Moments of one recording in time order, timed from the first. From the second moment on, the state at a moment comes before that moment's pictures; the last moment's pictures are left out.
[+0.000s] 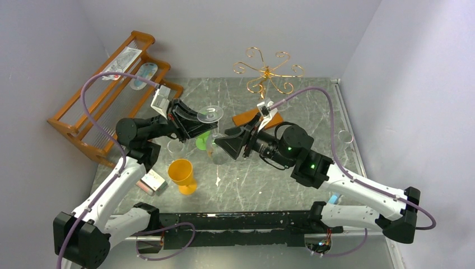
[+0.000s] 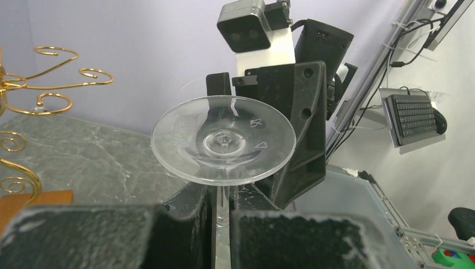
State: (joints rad) left arm -0.38 1.02 0.80 0.85 1.00 -0.84; right arm 1.07 1.01 0.97 0.12 0.02 0.46
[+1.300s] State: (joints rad) left arm -0.40 1.03 0.86 0.56 0.97 -0.74; right arm 1.06 1.12 0.92 0.35 -0.02 0.28
